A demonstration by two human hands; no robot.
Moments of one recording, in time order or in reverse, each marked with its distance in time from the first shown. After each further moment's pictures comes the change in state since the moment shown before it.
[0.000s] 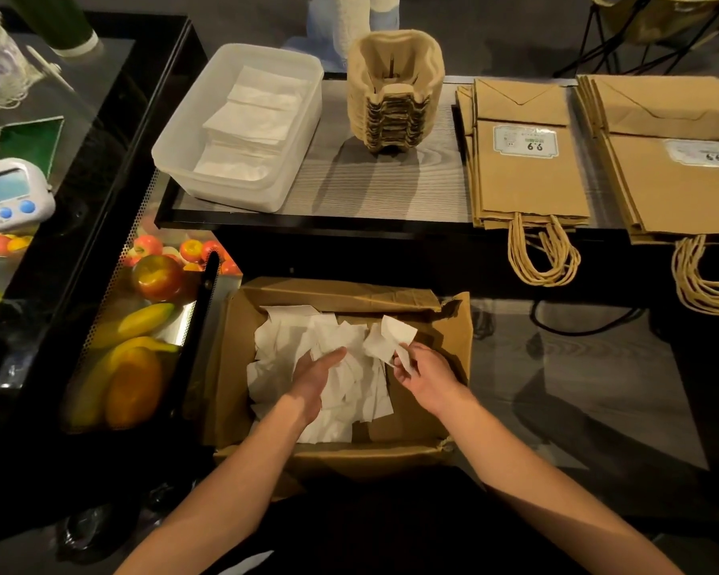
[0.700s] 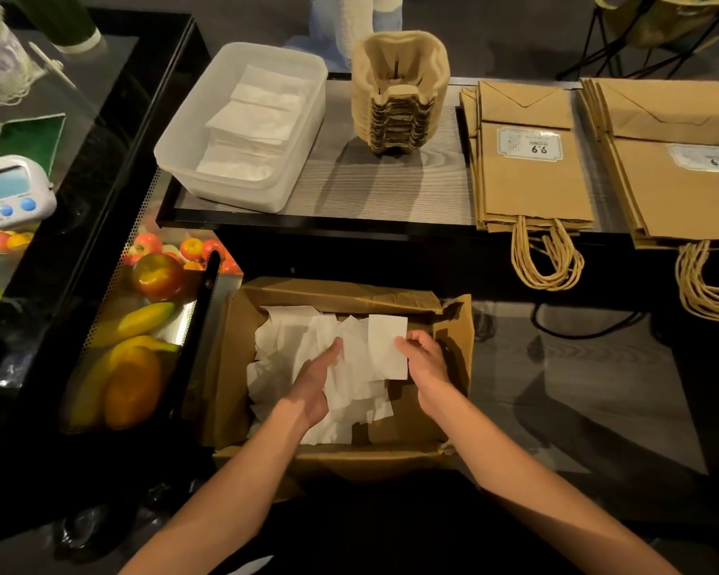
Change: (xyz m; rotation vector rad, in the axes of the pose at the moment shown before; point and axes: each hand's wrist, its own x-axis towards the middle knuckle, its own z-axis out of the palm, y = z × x) left_hand 0.001 -0.003 -0.002 -0.084 -0.117 -0.114; right_hand -0.006 -0.001 0.017 -0.424 0.165 -0.269
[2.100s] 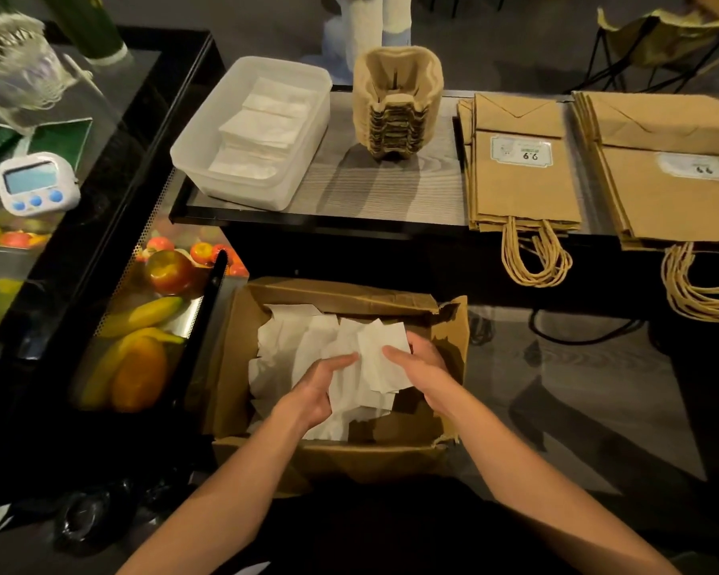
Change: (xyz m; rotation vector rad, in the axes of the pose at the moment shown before) left_hand -0.033 0.003 0.014 0.051 -0.157 -0.018; right_hand -0.009 -0.005 -0.015 -0.227 -0.208 -0.101
